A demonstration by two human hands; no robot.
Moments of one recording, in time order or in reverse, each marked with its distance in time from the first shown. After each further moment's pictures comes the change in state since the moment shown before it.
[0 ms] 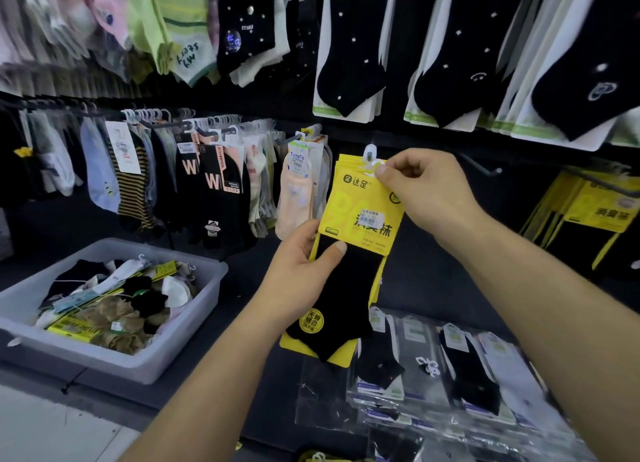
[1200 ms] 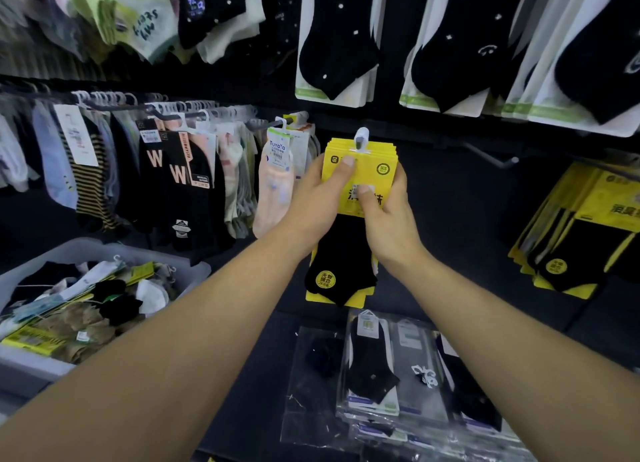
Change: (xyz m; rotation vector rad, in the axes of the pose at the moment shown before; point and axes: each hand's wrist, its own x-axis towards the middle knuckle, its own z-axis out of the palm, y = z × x) left_hand 0.123 -0.009 0.040 -0.003 0.063 -0.051; right_hand 0.019 0.088 0.067 0.208 0.048 0.040
